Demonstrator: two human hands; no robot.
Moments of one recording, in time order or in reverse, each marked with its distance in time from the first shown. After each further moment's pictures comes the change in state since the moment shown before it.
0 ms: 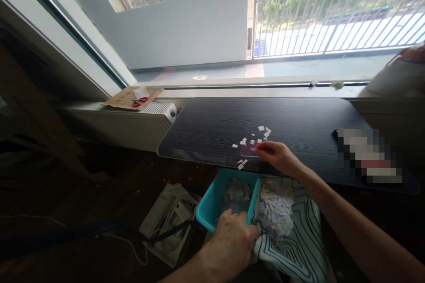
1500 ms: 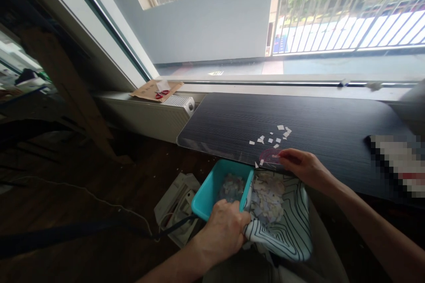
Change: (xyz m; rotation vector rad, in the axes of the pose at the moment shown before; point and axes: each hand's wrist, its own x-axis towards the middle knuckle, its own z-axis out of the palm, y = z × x) left_hand -0.027 -0.022 -0.010 0.006 0.031 -0.177; right_hand -0.029 -0.002 -0.004 -0.068 -0.049 0.032
